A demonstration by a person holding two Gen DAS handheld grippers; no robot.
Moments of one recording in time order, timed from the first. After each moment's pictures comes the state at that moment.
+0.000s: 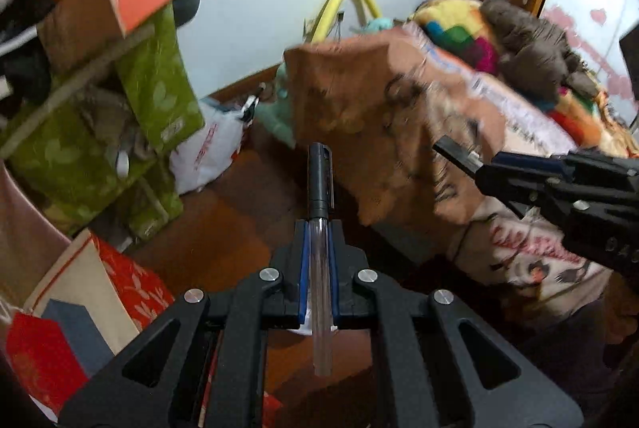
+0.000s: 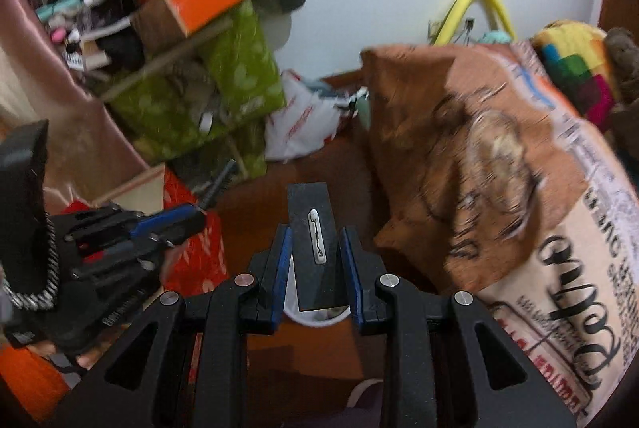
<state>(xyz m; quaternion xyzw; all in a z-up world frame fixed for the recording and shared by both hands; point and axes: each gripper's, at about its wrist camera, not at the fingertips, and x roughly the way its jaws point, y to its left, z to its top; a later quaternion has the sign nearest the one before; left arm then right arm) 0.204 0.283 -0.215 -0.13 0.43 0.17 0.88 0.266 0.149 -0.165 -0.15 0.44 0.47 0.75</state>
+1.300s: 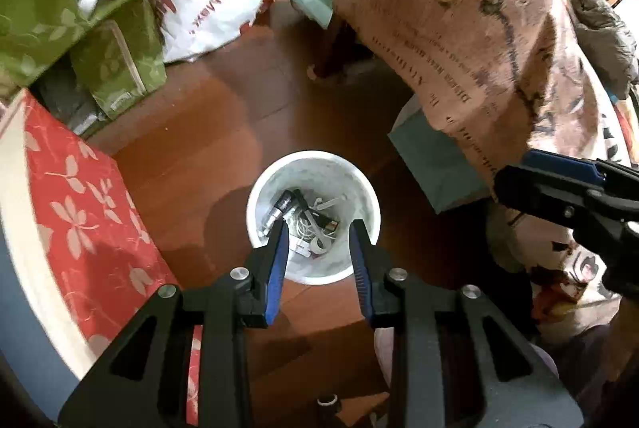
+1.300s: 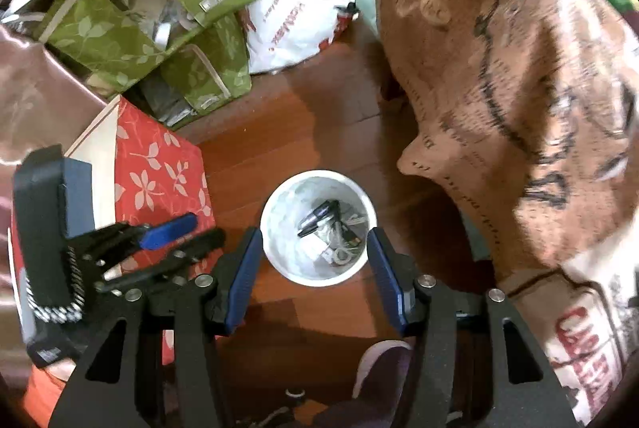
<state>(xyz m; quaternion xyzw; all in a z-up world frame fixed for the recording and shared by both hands) 0.214 0.322 -0.381 -0.26 0.53 0.19 0.79 0.284 0.188 -0.281 -0.20 0.55 0.43 0.69</state>
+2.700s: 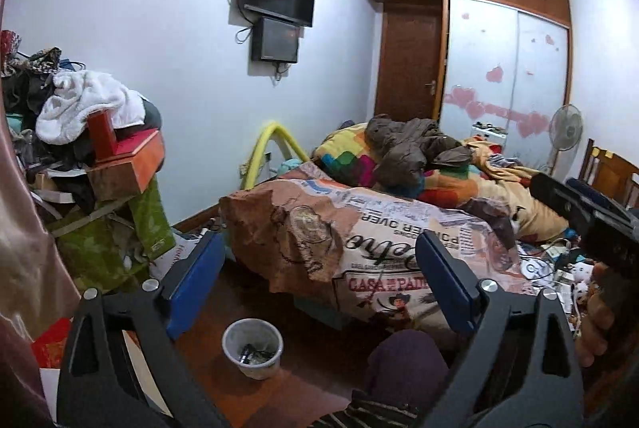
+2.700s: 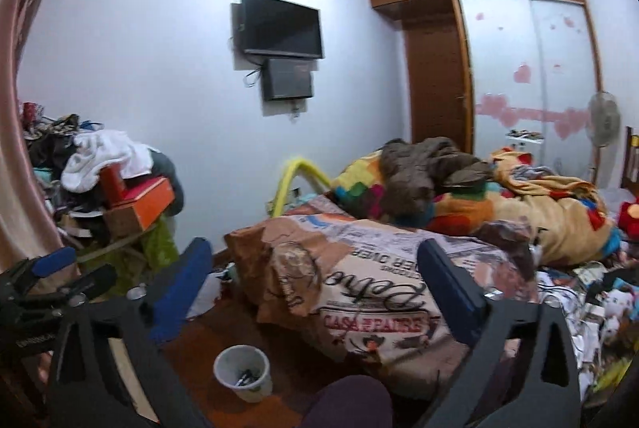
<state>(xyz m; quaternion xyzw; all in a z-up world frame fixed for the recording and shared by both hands) -0.026 0.079 0.007 -0.06 0.18 0.08 0.98 0.040 -0.122 0.025 0.01 0.14 0.21 0.97</state>
